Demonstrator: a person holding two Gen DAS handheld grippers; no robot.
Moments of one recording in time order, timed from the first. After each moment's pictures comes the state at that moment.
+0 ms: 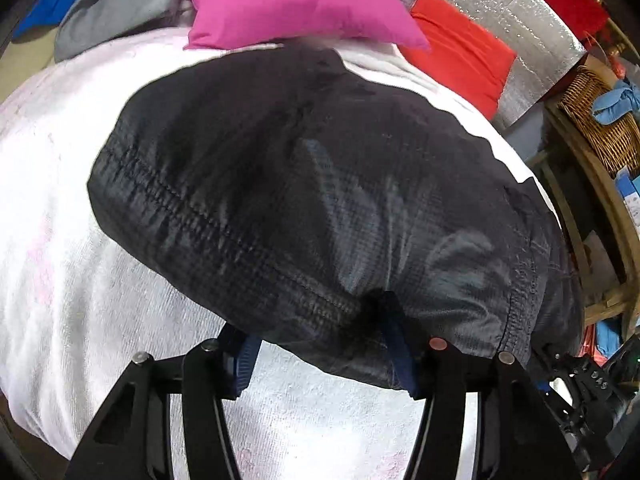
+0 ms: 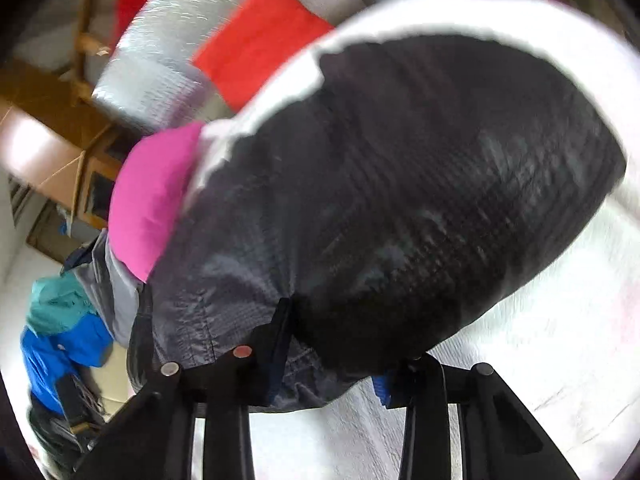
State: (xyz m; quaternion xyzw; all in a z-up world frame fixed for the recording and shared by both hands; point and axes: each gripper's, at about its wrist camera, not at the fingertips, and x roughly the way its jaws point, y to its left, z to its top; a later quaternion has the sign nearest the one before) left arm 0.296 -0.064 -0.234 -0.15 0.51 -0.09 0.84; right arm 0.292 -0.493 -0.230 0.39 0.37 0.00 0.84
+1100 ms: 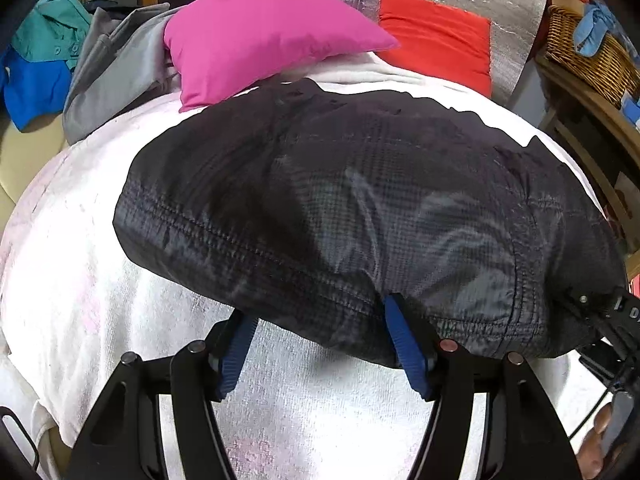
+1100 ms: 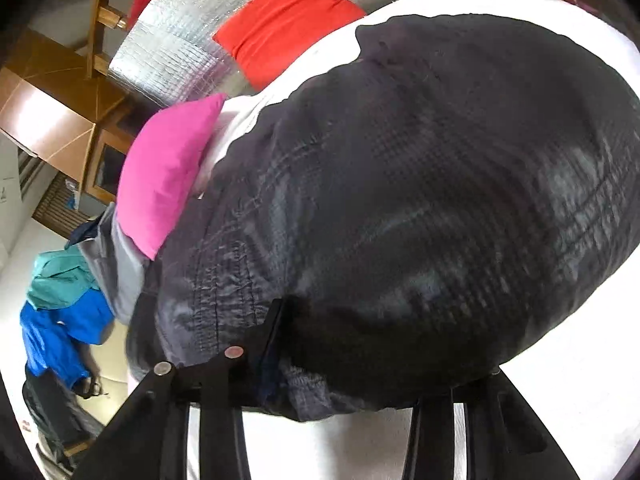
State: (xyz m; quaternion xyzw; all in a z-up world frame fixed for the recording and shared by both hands) left arm 0.280 -0.108 -0.219 -0.02 0.47 -0.06 0.88; right arm 0.306 -0.453 -0.222 0.32 0.39 0.02 0.86
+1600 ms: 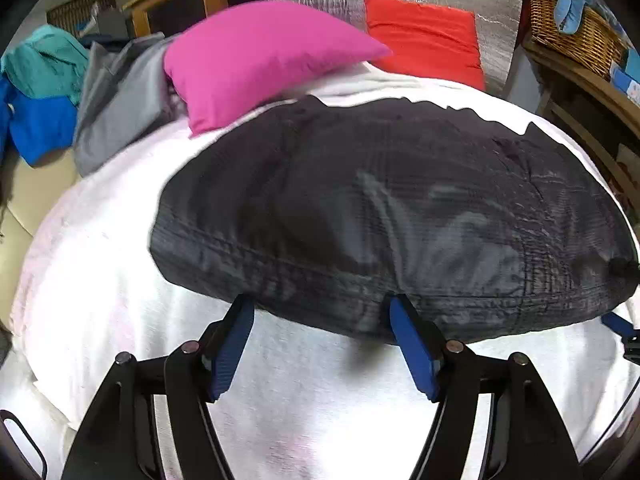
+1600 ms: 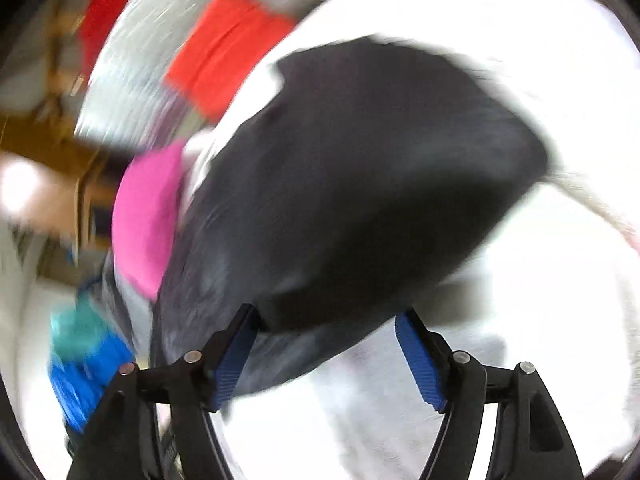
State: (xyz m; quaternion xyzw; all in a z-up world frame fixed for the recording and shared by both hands) left arm 0.266 -0.100 -0.211 0.04 0.43 -0.05 0.90; right arm 0.268 -0.550 -0.239 0.48 0.37 -0.04 0.80
